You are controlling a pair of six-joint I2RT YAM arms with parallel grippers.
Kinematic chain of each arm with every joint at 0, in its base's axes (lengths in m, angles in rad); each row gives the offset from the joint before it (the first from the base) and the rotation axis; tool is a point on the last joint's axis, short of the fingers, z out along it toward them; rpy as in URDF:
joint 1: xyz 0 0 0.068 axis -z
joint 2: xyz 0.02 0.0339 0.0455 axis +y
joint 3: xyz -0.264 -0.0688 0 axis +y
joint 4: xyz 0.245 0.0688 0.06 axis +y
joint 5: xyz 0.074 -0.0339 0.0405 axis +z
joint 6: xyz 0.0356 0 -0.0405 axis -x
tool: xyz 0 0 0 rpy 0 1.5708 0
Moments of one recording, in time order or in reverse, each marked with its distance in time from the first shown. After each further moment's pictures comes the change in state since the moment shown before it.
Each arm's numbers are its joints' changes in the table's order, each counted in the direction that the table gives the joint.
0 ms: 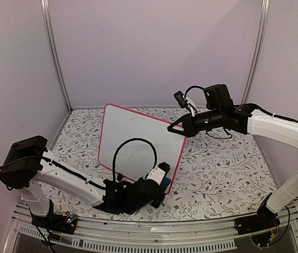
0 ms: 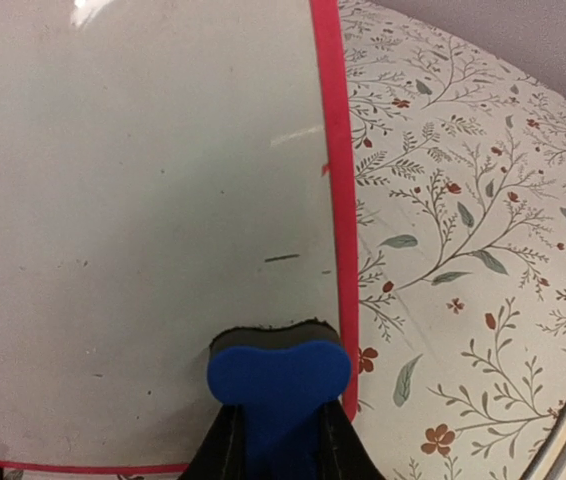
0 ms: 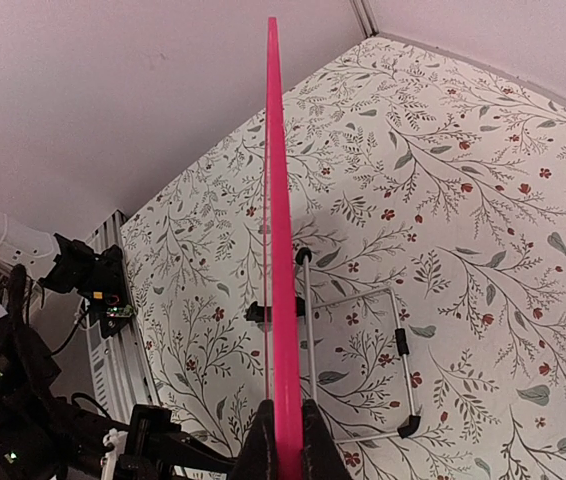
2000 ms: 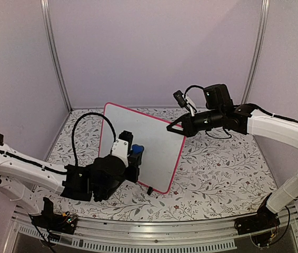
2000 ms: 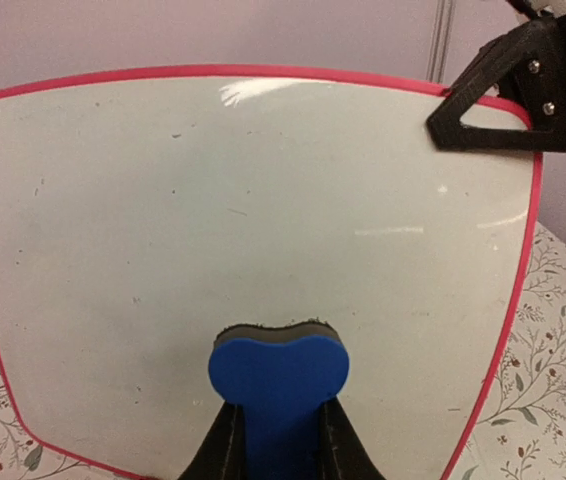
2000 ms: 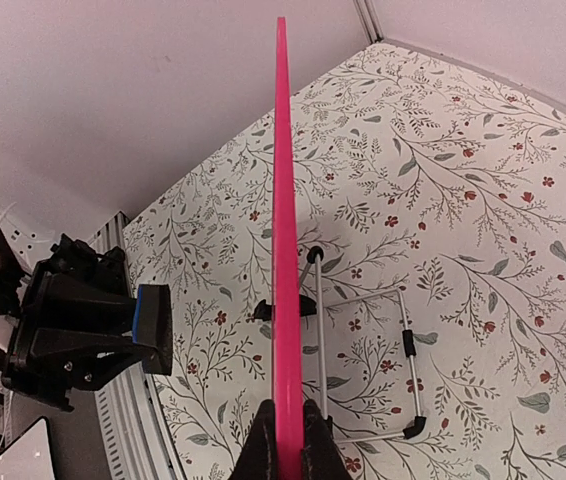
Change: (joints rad) left arm -0.063 -0.391 0.148 -0.021 0.277 -0.044; right arm -0.003 0.001 0.000 -0.015 0.001 0.004
